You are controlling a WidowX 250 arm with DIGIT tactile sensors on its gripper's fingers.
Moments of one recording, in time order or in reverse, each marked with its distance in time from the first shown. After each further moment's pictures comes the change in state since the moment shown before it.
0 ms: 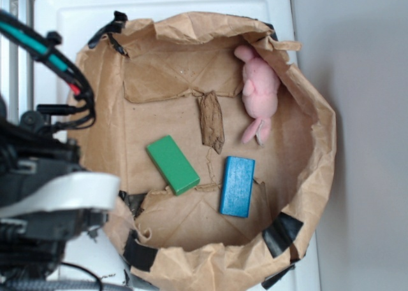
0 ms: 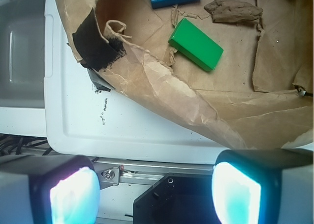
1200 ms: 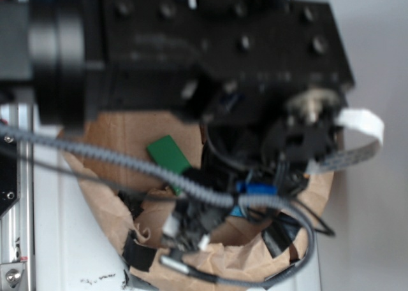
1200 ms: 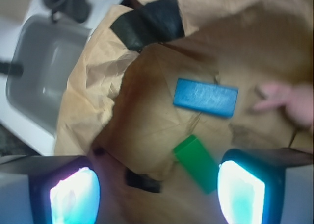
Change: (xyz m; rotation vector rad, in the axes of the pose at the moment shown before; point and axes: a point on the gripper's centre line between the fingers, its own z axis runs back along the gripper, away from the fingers) arm 0.110 0.029 -0.005 -0.162 -0.045 -0.490
